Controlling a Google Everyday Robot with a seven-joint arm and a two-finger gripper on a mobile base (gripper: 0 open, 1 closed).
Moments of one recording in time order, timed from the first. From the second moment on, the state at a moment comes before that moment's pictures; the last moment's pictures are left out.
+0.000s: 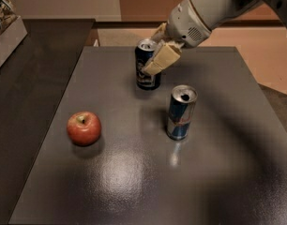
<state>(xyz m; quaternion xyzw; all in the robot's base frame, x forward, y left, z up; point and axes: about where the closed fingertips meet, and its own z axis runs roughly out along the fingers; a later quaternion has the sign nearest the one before) 0.565 -0.015 0.951 -0.67 0.64 0.22 0.31</state>
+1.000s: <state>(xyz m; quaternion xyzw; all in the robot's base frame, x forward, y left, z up) 0.495 0.032 0.931 -0.73 0.56 0.27 0.28</state>
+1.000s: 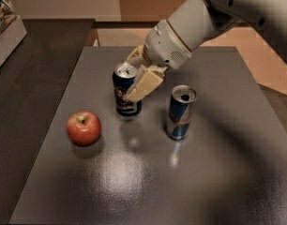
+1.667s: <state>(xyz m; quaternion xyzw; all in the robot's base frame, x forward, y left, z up) 0.492 0.053 0.913 -0.75 0.54 0.27 0.27</state>
